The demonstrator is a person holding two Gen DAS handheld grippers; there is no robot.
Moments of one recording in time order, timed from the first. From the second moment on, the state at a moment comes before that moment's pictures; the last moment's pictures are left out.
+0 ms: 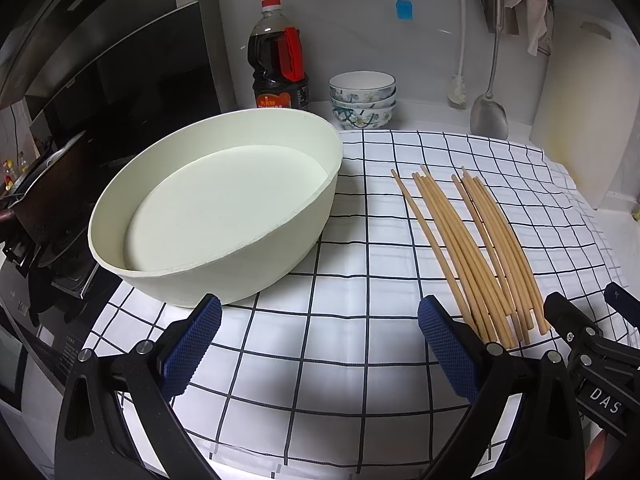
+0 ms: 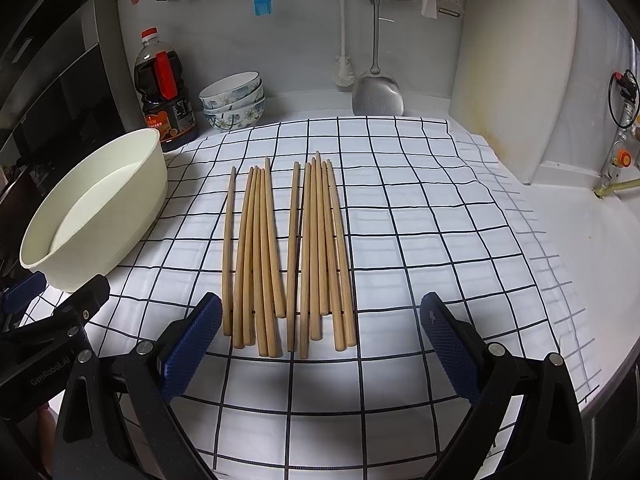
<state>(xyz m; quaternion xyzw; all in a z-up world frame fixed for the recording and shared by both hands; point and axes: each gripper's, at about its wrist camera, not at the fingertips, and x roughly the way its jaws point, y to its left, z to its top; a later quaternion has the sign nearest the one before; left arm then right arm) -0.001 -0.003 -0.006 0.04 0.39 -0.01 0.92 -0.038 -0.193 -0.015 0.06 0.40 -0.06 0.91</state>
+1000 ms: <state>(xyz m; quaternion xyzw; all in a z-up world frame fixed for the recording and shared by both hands) -0.004 -0.012 -0.009 0.04 0.39 -0.01 0.92 -0.035 -0.209 -0.011 0.05 0.39 -0.04 0.92</state>
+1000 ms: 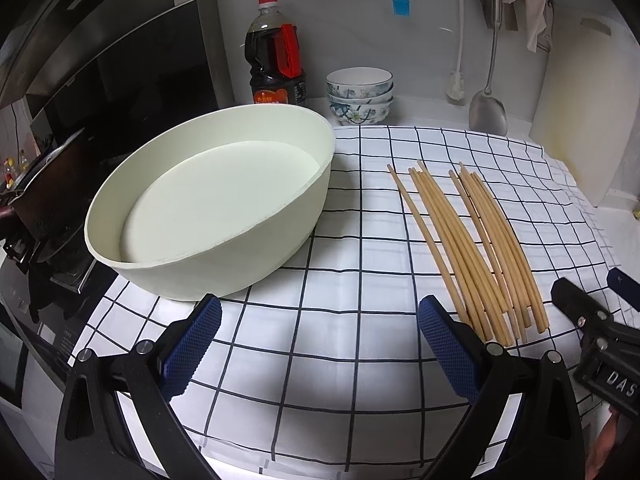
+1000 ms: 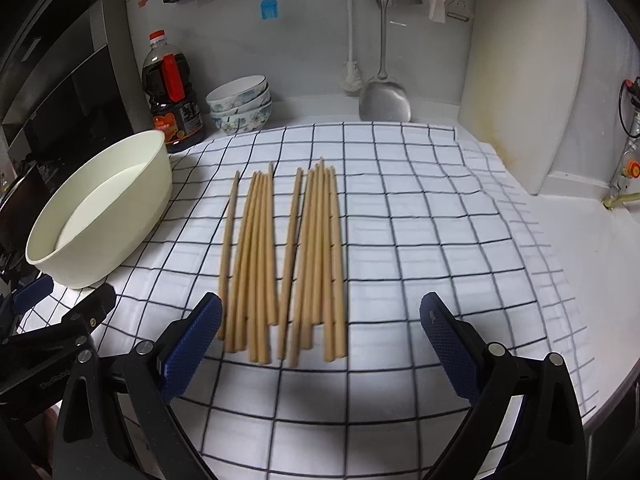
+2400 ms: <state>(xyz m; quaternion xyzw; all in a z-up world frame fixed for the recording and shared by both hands) 0.044 -0.066 -0.054 0.05 0.45 0.00 0.89 0.056 -0.280 -0.071 0.06 0.54 0.01 0.84</state>
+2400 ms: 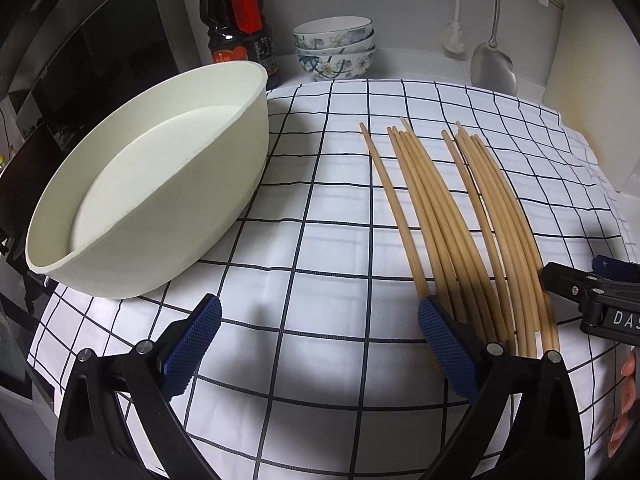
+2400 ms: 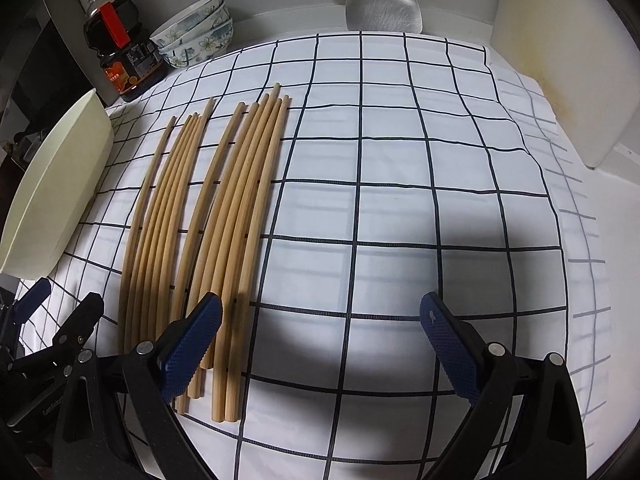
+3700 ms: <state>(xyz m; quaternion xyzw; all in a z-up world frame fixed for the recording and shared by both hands) 0.070 -0.079 -0.067 0.08 0.46 0.01 0.89 0.055 -0.285 -0.078 0.01 0.53 -0.01 0.85</state>
